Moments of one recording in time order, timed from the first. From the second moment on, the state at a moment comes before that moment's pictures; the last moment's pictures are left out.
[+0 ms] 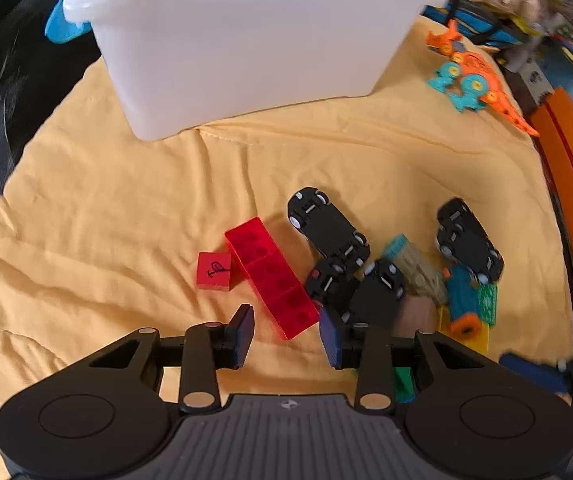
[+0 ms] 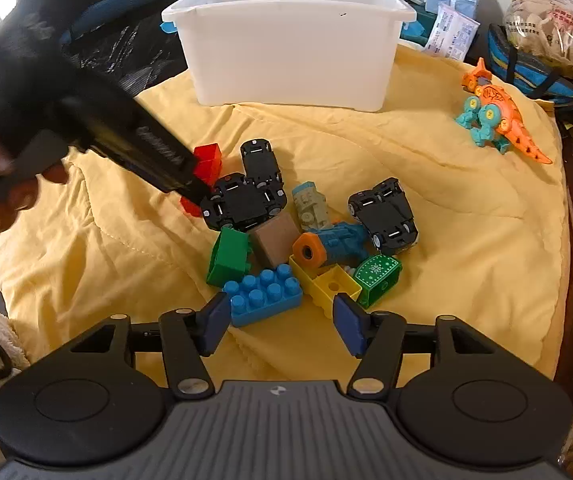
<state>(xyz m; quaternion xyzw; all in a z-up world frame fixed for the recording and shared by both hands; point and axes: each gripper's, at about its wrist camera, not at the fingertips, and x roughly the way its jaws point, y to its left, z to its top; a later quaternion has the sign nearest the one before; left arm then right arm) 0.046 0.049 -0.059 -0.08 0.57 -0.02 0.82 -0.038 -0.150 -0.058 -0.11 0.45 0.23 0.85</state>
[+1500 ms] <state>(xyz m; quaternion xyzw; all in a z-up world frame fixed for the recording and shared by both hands) 0.036 0.067 -0.029 0.02 0.55 -0.17 0.82 -0.045 -0.120 -0.066 -0.13 0.48 0.13 0.86</state>
